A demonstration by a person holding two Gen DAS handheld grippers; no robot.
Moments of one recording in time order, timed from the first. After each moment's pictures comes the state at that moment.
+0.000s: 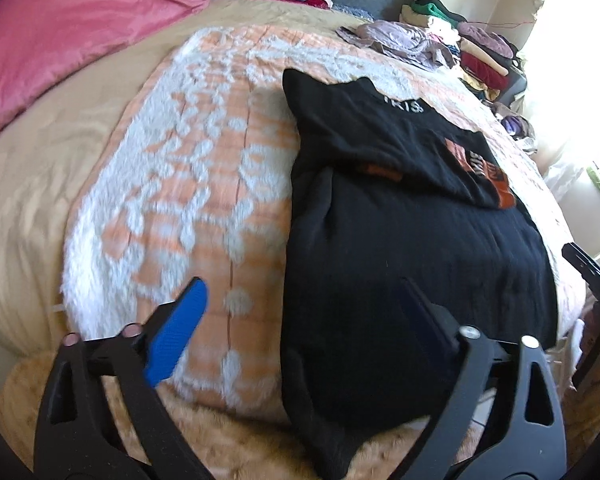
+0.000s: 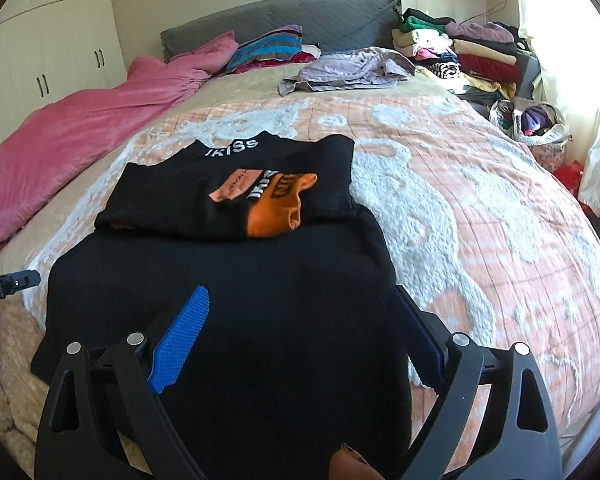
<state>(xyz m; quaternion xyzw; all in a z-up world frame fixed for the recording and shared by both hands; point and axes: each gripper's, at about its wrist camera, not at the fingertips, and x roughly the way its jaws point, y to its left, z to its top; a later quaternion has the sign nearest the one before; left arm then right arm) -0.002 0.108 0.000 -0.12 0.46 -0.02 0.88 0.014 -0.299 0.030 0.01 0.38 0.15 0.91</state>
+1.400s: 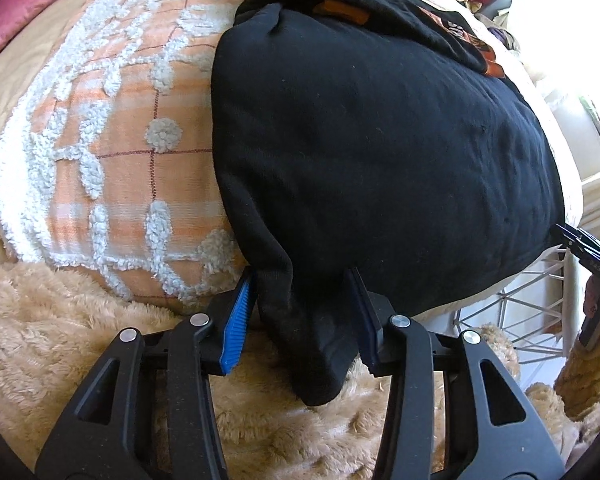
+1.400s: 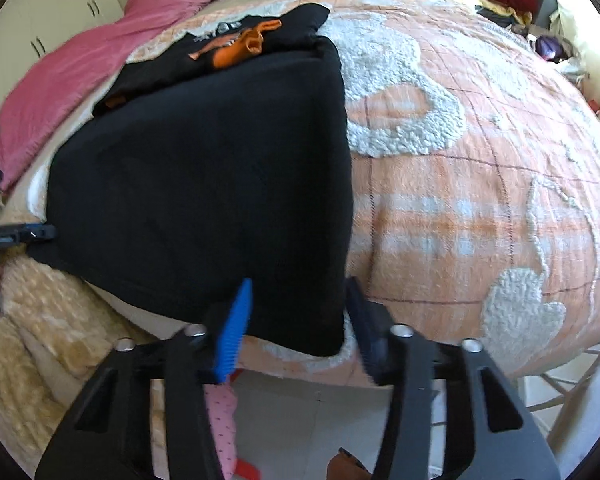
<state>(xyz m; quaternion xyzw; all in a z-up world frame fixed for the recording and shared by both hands) -0.030 0.068 -0.057 -0.08 0.58 -0.08 0.80 -0.053 -0.357 -0.042 0.00 0.51 0.17 0.84</state>
